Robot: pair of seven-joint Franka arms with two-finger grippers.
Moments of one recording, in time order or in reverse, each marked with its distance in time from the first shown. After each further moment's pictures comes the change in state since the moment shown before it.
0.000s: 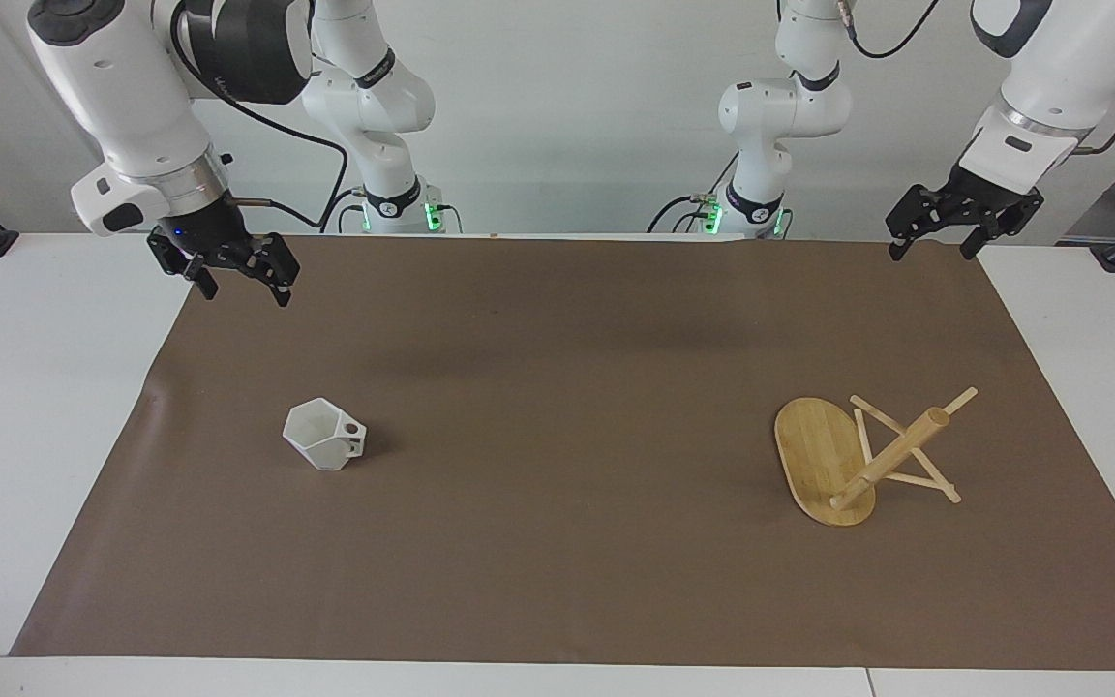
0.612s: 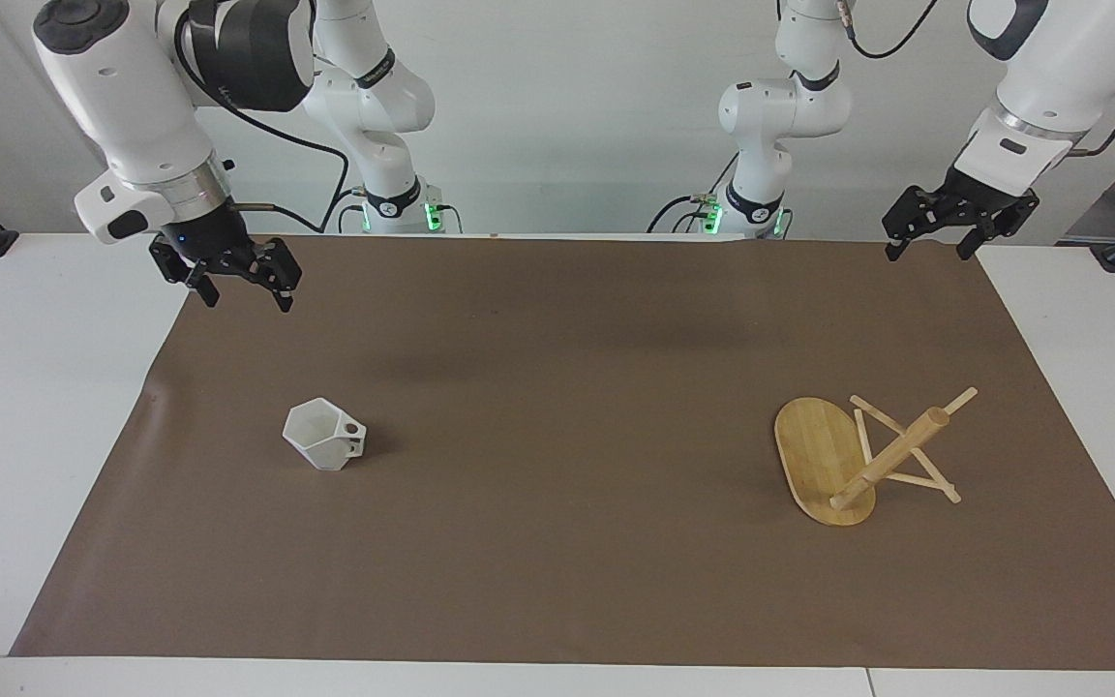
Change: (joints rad) left arm -0.002 -0.006 -0.002 -0.018 0.000 0.000 0.000; right arm 0.000 -0.001 -0.003 -0.029 0.001 0.048 -0.042
